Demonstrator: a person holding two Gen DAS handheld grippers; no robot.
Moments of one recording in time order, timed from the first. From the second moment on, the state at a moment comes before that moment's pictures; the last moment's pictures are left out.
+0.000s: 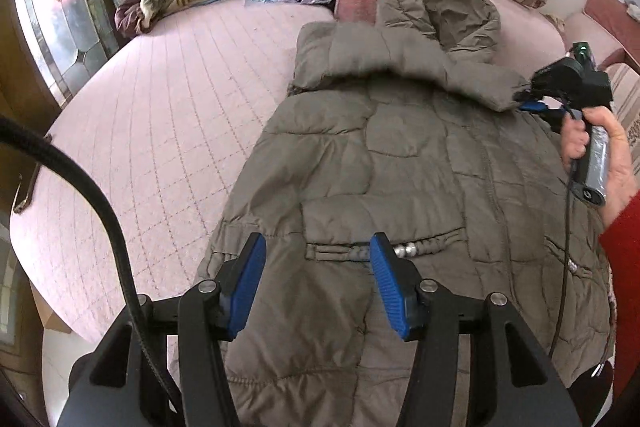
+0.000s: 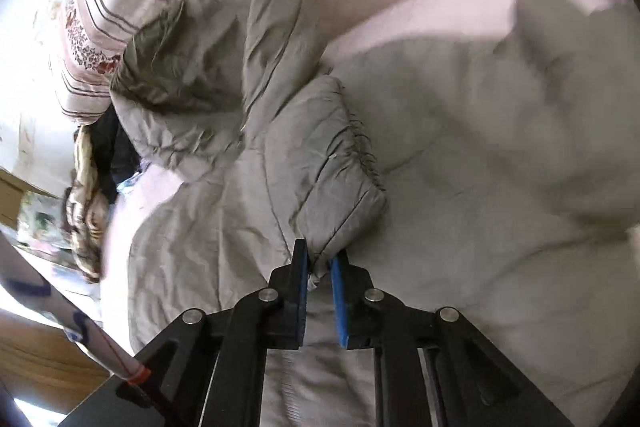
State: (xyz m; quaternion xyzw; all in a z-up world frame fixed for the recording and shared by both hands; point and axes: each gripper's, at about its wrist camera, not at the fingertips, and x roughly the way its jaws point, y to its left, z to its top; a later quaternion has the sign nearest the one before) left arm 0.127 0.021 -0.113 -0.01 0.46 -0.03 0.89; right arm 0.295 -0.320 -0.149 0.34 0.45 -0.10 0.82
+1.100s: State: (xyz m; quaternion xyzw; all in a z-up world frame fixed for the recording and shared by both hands) left arm 0.094 -0.070 -0.099 0.07 0.48 -0.06 0.87; right arm 0.078 -0.614 -0.196 0.45 0.36 -0.28 0.76
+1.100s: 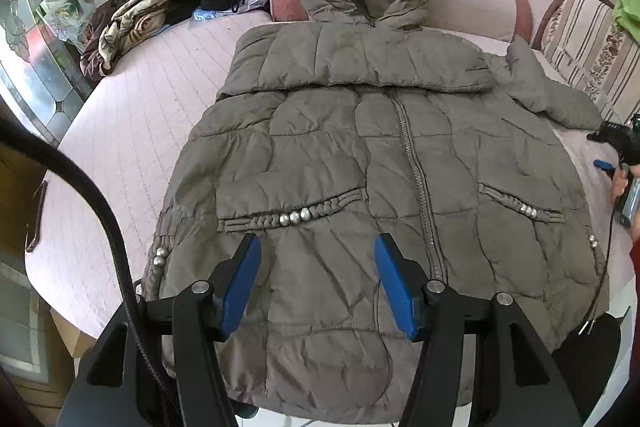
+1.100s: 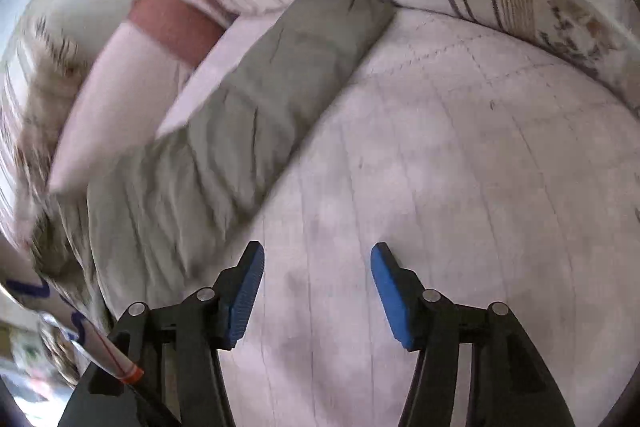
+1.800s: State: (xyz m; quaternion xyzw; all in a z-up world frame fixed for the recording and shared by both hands) left arm 0.117 -0.071 -0.122 0.10 0.49 -0.03 0.87; right arm 0.145 -0.660 -0.076 0.33 0.33 -0.35 0.81
